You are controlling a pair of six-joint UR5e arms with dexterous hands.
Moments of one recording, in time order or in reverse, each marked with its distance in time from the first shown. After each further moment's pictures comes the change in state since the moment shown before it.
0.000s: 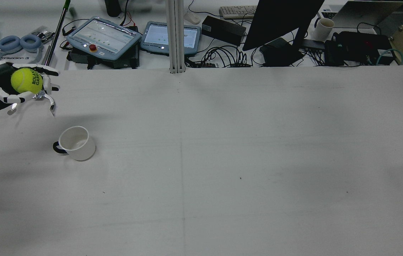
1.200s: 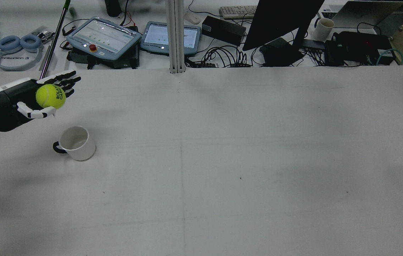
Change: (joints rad) left arm 0.108 0.001 -0.001 -0.018 -0.055 0.006; right arm 0.000 0.000 0.001 0.000 0.000 0.000
